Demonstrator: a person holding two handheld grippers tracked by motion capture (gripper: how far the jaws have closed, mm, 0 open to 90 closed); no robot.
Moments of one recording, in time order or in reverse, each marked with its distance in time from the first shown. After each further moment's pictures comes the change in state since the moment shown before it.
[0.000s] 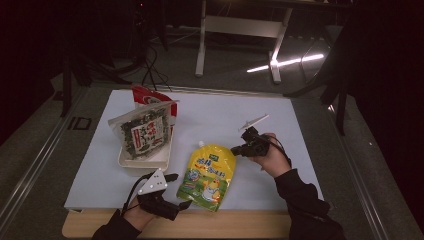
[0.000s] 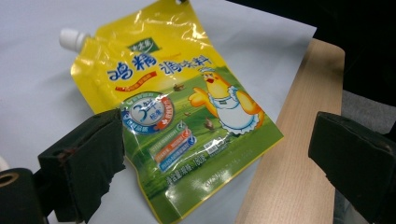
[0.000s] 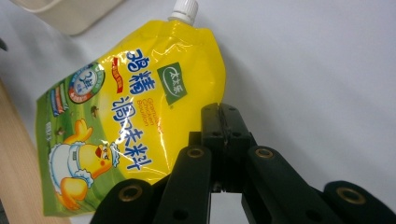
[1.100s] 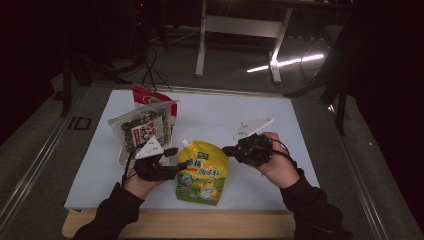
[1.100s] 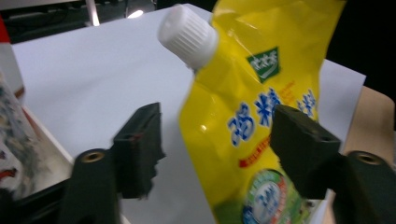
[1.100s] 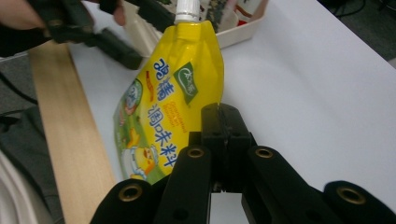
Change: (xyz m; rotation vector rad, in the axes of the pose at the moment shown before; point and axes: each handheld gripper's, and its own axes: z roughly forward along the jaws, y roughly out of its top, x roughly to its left) left arm 0.048 0.058 -0.006 -0.028 0.123 -0.051; right arm 0.086 0.020 -0.070 -0.159 -0.029 -0.294
